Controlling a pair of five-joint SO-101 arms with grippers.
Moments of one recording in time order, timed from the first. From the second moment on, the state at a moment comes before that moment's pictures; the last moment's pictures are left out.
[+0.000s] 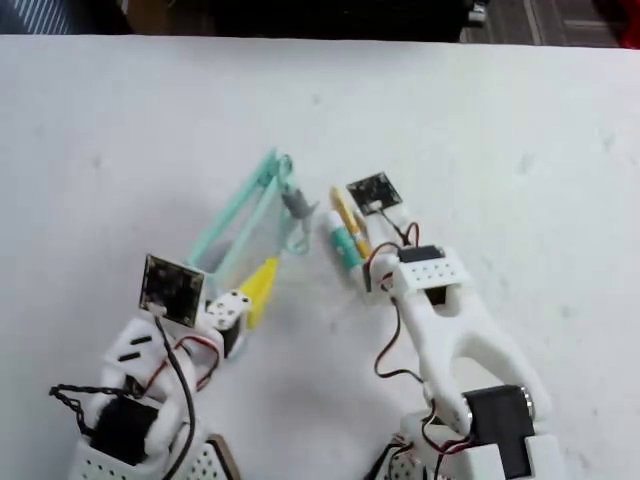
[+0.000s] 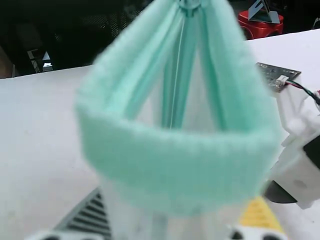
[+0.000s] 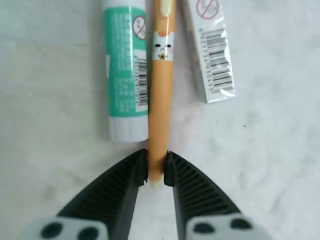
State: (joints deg) left arm 15.5 -105.0 83.2 52.4 3.7; right arm -13.5 -11.1 50.9 42.4 15.0
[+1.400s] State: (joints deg) left arm 15.5 -105.0 83.2 52.4 3.7; right arm 19.2 -13.5 49.9 46.8 34.3
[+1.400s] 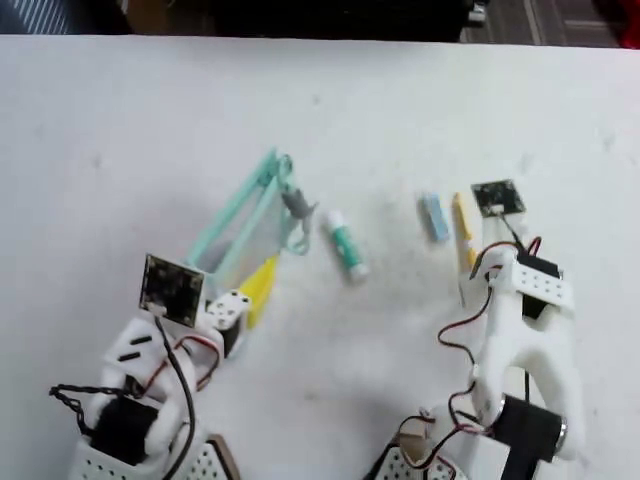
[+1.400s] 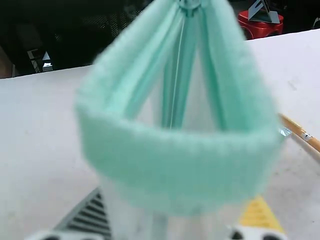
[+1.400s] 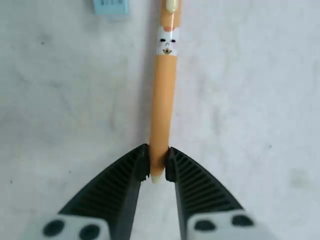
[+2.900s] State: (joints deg) left arm 15.5 -105.0 83.2 52.4 3.7; right arm 9.8 32.9 -9.3 64.0 21.1
